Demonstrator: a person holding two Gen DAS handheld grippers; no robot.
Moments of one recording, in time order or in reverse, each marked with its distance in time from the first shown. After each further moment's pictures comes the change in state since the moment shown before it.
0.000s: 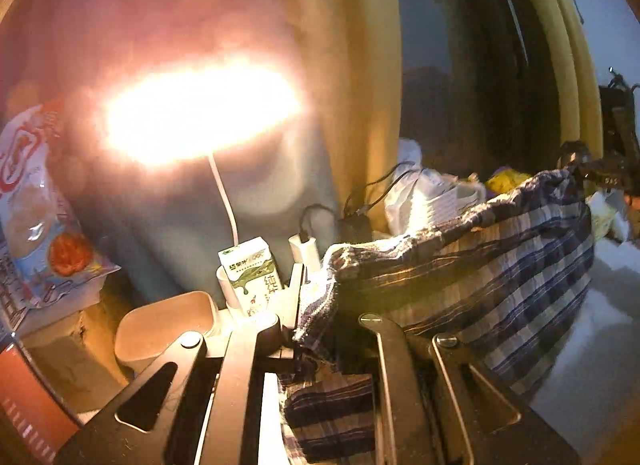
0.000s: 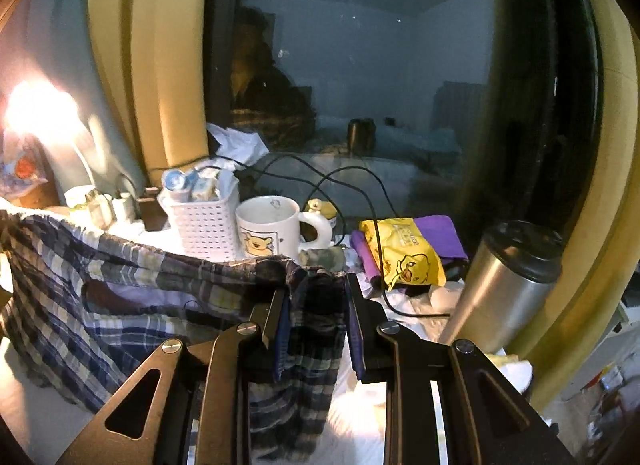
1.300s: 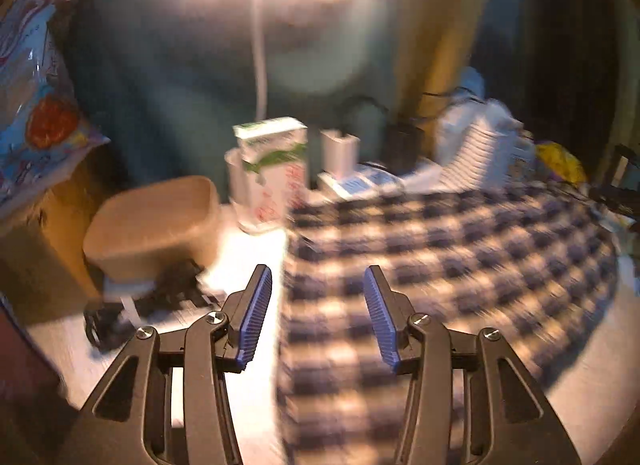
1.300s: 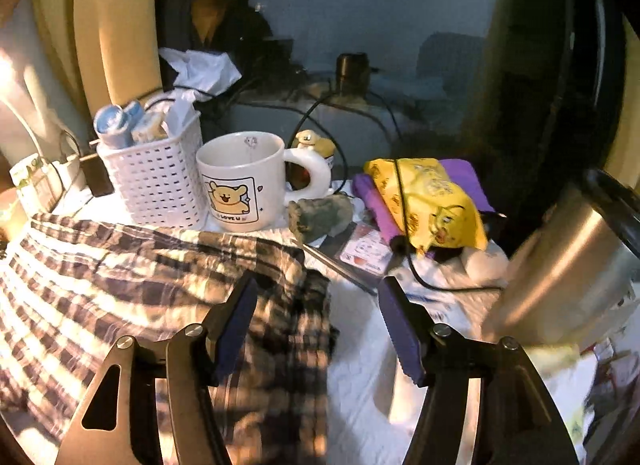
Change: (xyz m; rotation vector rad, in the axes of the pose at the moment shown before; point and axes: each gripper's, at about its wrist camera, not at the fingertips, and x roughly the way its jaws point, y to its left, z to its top) left arm 0.028 0.028 -0.038 -0.233 0.390 -0.022; right arm 0.089 0.007 -0.019 0.048 0.182 -0.065
